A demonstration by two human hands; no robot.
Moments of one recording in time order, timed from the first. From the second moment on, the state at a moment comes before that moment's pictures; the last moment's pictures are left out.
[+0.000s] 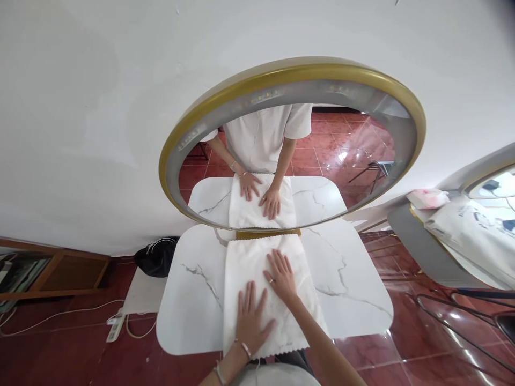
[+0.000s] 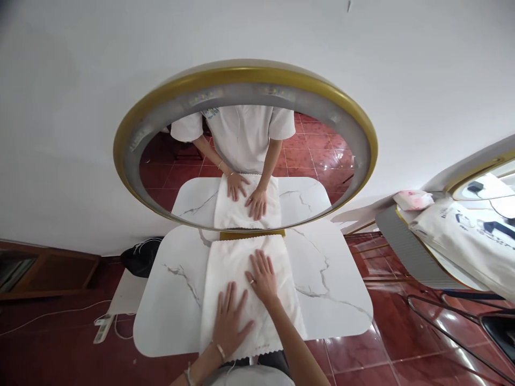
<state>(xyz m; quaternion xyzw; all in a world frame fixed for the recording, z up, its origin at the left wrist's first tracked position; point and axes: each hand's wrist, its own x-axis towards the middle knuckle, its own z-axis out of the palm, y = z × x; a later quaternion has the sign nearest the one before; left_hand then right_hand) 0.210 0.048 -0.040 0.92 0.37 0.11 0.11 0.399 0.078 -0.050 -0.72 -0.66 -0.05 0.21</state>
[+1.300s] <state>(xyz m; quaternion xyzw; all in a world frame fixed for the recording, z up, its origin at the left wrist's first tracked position) 0.153 0.213 -0.026 0.85 0.49 0.15 0.06 0.277 0.165 -0.050 -0.76 -0.60 -0.06 0.23</state>
